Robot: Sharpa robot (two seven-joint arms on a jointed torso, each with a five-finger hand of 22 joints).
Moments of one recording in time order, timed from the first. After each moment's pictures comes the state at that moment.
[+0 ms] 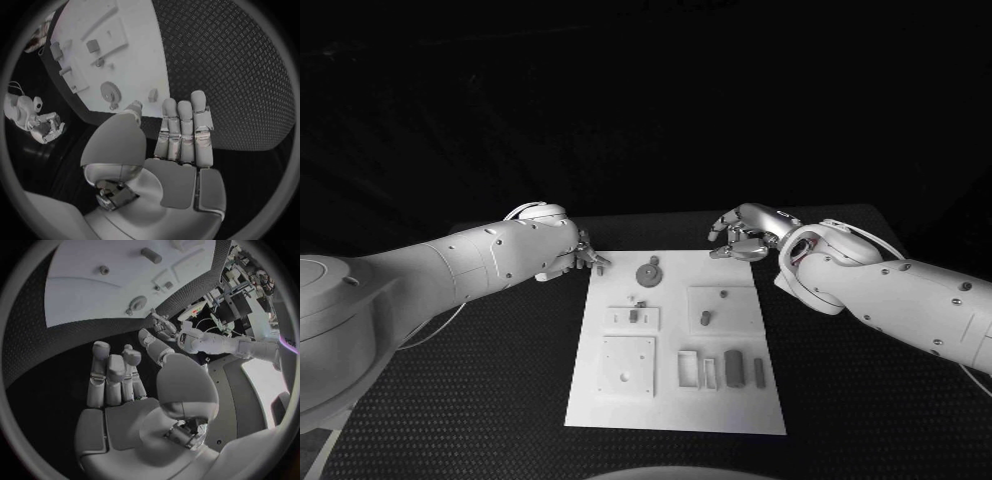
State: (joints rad) left arm 1.25 -0.49 -0.16 0.83 -1.17 0.08 -0.45; left_hand 1.11 -0.09 0.07 0.29 0.16 0.99 0.09 0.24 0.81 1.13 -0.02 0.82 0.72 1.00 -0.07 1.04 0.79 0.04 1.16 -0.17 0.42 1.24; right arm 1.21 -0.62 -0.06 1.25 -1.33 -0.31 -0.03; right_hand 1.07 -0.10 0.53 -0.29 0.05 0.92 0.11 0.24 0.58 1.20 0.00 0.96 1.13 1.24 -0.11 1.33 0.99 0.25 1.16 -0.02 0.83 1.31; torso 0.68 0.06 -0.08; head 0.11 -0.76
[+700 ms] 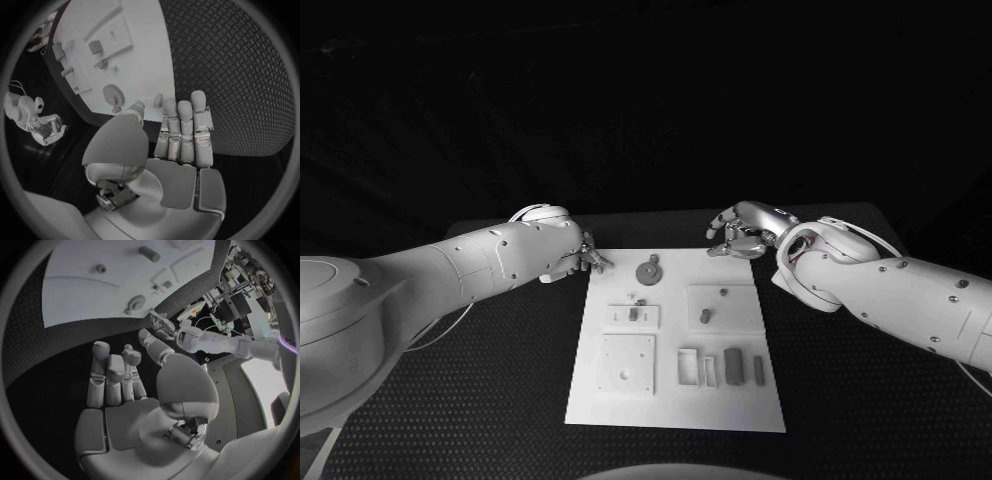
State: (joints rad) left arm 1.24 -0.47 -0.16 0.81 -1.15 0.08 -0.43; left_hand 1.14 -0.06 0.05 0.29 0.17 0.99 0.09 0.24 0.80 1.13 -0.02 0.82 0.72 1.00 -0.07 1.04 0.79 0.04 1.16 -0.17 0.42 1.25; right arm 1.21 -0.61 -0.06 1.25 -1.33 -0.32 -0.03; right_hand 1.07 -0.10 0.53 -0.29 0.05 0.92 0.11 0.24 0.58 1.21 0.00 0.96 1.13 1.24 -0.11 1.33 0.99 0.25 1.16 -0.02 0.83 1.31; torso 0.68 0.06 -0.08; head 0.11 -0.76
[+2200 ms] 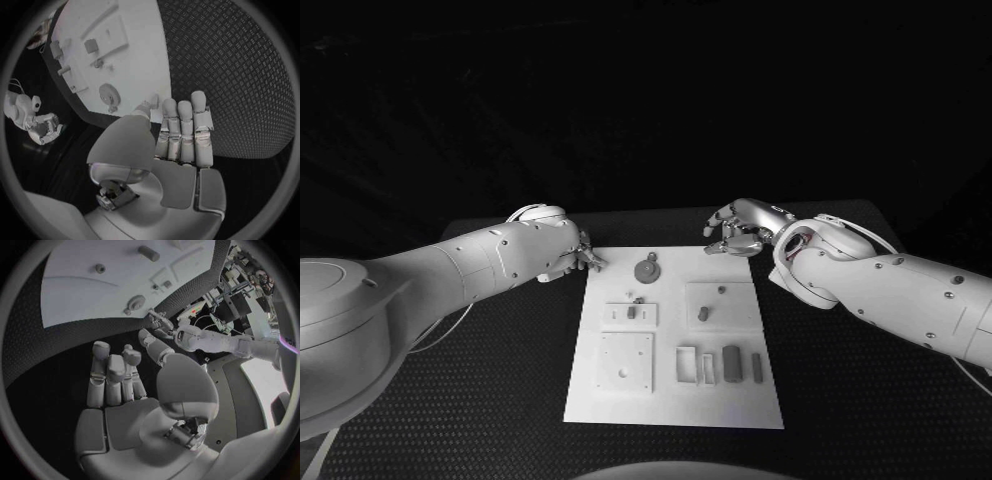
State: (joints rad) left arm 1.23 -0.45 -0.16 0.75 -1.14 0.08 -0.42; left_hand 1.26 0.01 0.03 0.29 0.15 0.99 0.09 0.25 0.77 1.13 -0.02 0.83 0.72 1.00 -0.07 1.05 0.79 0.04 1.16 -0.17 0.41 1.27; right arm 1.21 -0.61 -0.06 1.26 -1.33 -0.32 -0.03; right_hand 1.07 -0.10 0.53 -0.29 0.05 0.92 0.11 0.24 0.58 1.20 0.00 0.96 1.13 1.24 -0.11 1.33 0.99 0.25 1.16 -0.02 0.83 1.31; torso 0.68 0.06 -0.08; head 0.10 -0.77
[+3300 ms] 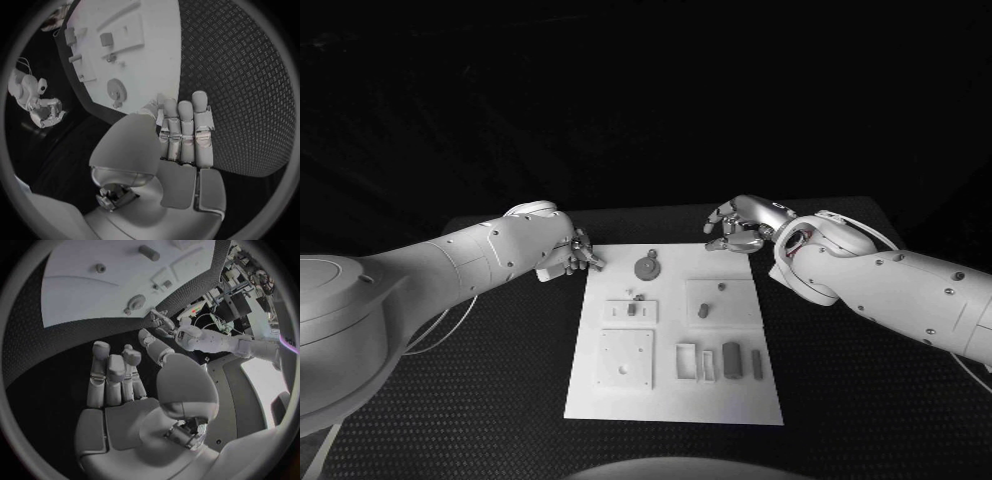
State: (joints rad) left arm 1.23 -0.46 -0.16 0.74 -0.97 0.11 -0.40; left_hand 1.43 0.00 0.20 0.27 0.06 1.05 0.06 0.29 0.76 1.16 -0.04 0.84 0.71 1.03 -0.08 1.07 0.79 0.03 1.19 -0.18 0.41 1.31; right arm 1.21 -0.61 -0.06 1.25 -1.32 -0.32 -0.03; right_hand 1.07 -0.10 0.53 -0.29 0.05 0.92 0.11 0.24 0.58 1.21 0.00 0.96 1.13 1.24 -0.11 1.33 0.99 0.25 1.16 -0.02 0.83 1.31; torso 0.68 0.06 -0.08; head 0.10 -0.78
